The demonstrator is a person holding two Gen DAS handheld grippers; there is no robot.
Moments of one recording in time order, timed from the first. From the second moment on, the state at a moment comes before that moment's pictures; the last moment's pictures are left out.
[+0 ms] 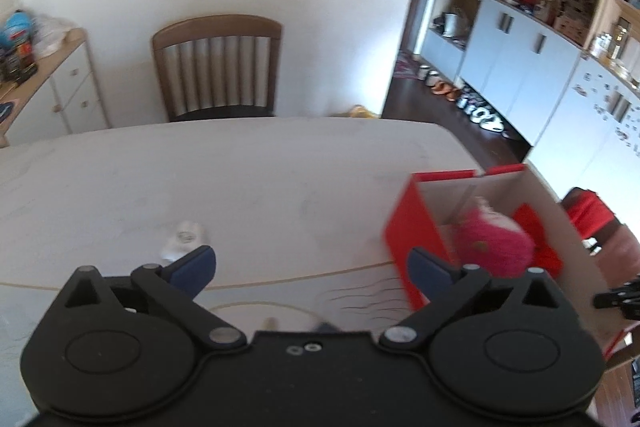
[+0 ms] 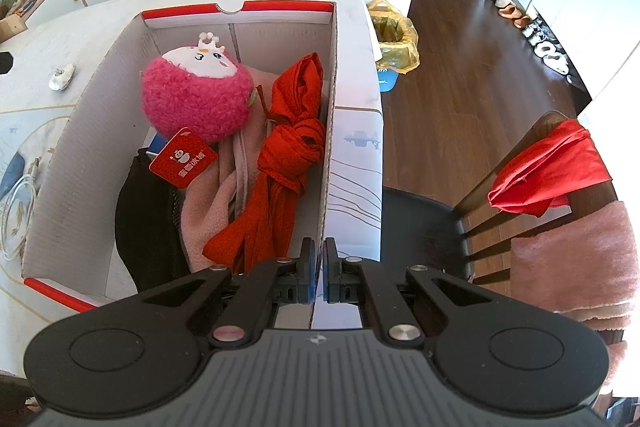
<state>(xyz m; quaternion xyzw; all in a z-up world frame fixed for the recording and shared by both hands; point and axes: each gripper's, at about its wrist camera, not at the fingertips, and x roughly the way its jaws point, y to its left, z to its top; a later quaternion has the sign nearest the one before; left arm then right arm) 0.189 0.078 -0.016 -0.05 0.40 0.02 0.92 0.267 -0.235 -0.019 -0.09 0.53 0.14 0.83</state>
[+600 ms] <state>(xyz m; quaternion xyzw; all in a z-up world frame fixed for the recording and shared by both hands) 0.246 0.162 -0.108 -0.07 0.43 0.09 0.89 0.273 -0.231 -0.026 -0.09 0.55 0.13 0.82</state>
